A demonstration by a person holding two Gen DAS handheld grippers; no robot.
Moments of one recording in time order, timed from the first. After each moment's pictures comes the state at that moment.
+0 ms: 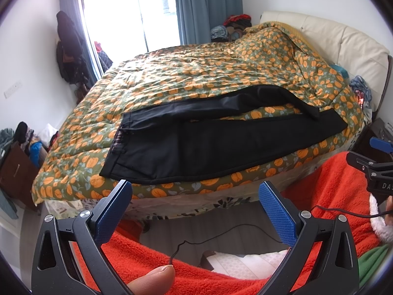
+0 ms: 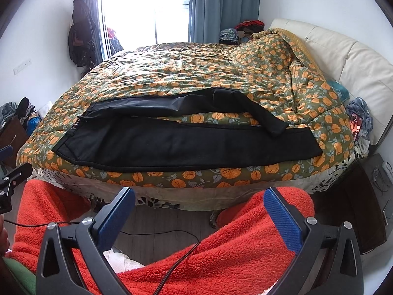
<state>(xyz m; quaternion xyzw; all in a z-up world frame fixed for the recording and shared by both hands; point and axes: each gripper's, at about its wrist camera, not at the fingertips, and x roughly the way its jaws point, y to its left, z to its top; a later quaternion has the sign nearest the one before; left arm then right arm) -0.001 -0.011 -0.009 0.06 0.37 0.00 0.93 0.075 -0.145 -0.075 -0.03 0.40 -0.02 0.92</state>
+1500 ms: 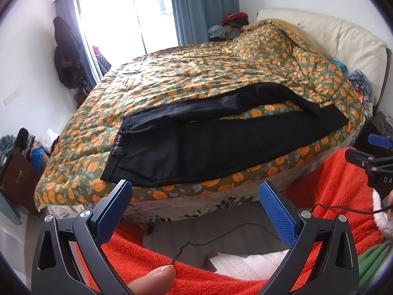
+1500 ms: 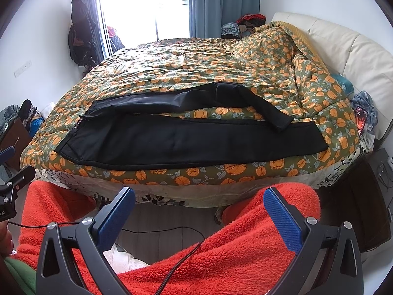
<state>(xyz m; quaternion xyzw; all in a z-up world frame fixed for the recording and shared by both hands) 0.004 -0.014 -0.008 0.07 0.37 0.00 0.93 0.090 -0.155 -0.071 -0.01 0.42 -0.01 0.91</state>
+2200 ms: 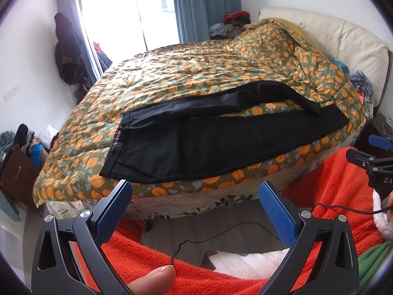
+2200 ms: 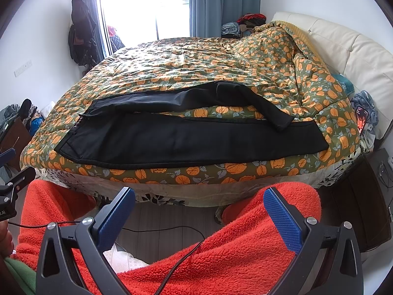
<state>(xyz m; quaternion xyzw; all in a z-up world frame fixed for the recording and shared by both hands) 0.002 -0.014 -0.012 0.07 0.37 0.00 0.93 0.091 -0.156 -0.072 -0.01 0.42 -0.01 0.91</state>
